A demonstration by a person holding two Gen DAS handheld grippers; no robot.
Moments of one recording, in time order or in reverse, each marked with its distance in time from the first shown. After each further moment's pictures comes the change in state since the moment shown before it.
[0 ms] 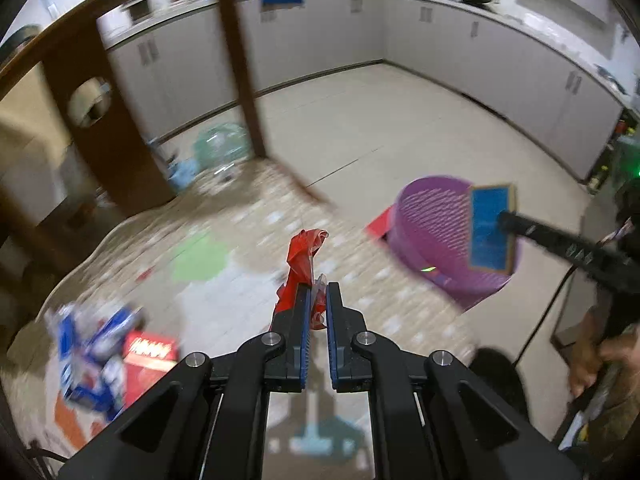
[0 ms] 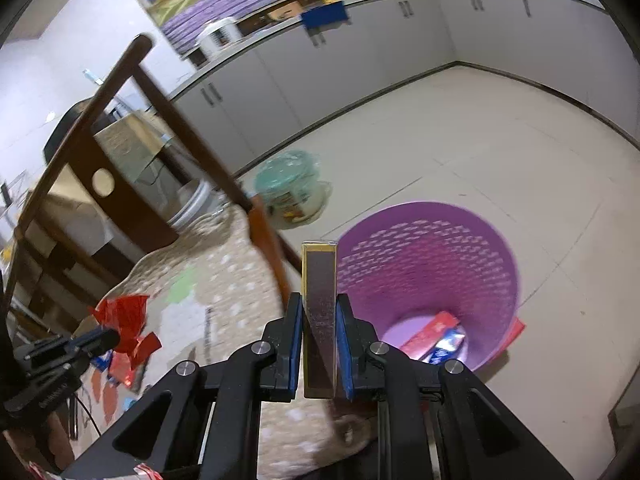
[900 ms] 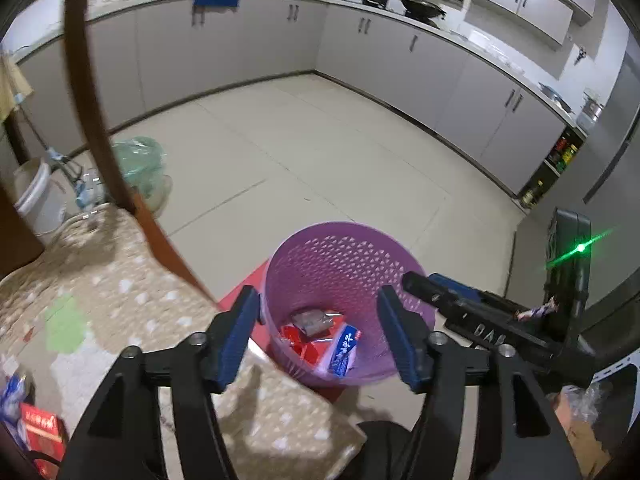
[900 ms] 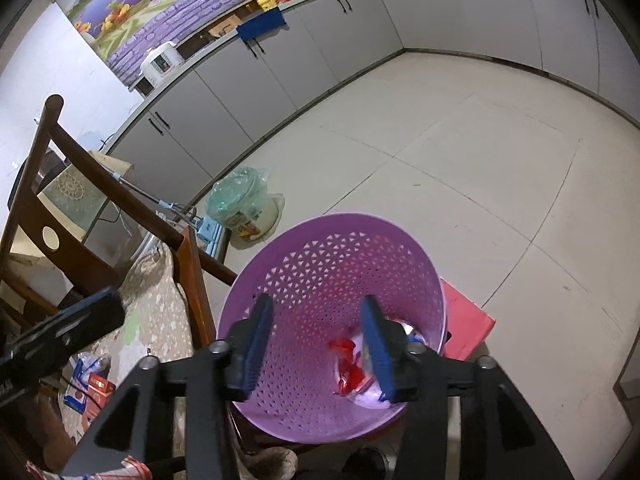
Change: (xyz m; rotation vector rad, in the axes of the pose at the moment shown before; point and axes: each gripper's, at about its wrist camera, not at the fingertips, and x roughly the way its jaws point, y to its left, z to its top) left arm 0.052 -0.068 0.053 -0.015 -0.033 -0.260; right arm 0.013 -0.076 0.016 0.151 -0.022 -0.077
